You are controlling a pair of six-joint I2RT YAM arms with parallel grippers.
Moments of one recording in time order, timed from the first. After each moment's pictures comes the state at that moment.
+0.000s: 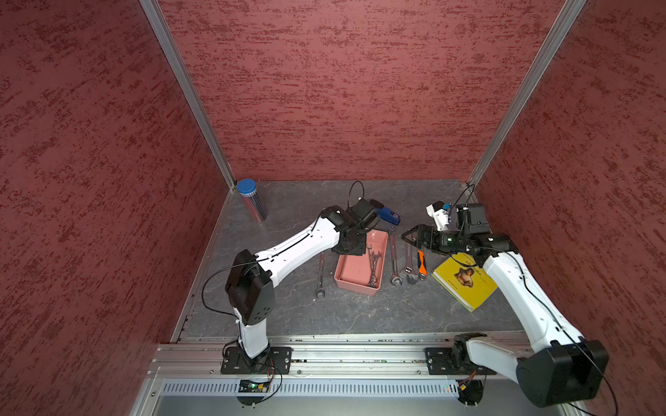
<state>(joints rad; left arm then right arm) -0.83 1.85 1.70 -1.12 -0.12 -0.70 0.12 1.17 1.08 -0.75 -0.63 0.35</state>
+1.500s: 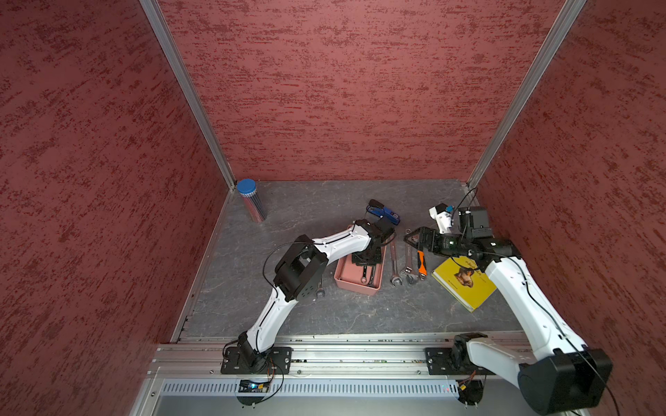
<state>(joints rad) -0.85 2.26 1.82 -0.99 -0.08 -0.81 0.11 1.13 1.04 -0.75 -0.60 0.35</state>
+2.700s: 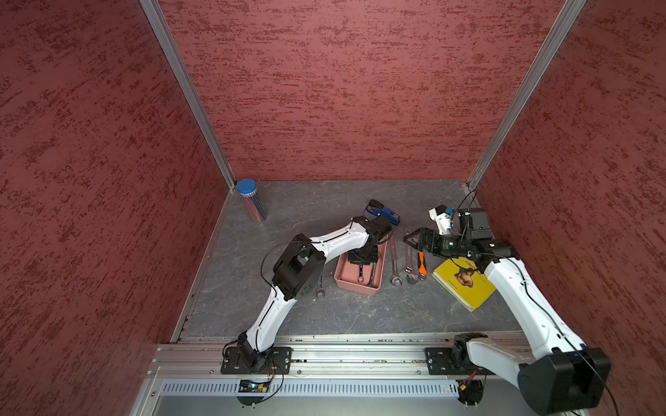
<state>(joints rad) -0.83 2.24 1.85 -1.08 -0.08 -0.75 0.10 1.13 1.01 -0.73 -0.63 0.38</state>
